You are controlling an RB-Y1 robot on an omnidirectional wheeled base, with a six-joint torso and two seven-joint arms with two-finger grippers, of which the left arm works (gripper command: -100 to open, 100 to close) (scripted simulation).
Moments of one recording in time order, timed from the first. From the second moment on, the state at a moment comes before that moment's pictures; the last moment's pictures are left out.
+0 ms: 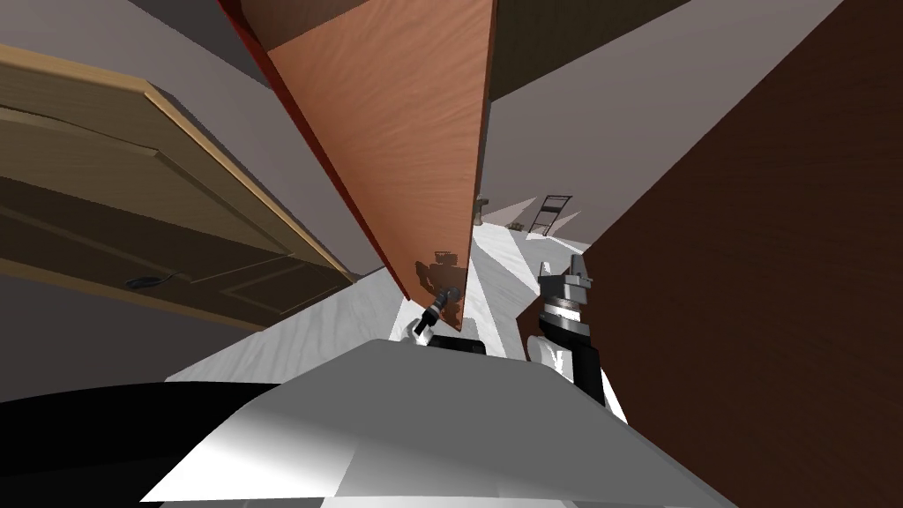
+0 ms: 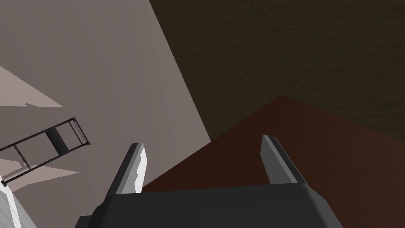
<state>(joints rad) -0.12 0.04 -0.29 -0.69 -0.15 -0.78 0.15</state>
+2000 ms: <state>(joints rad) -0.11 0.04 -0.08 -0.70 -0.05 -0.75 0.05</state>
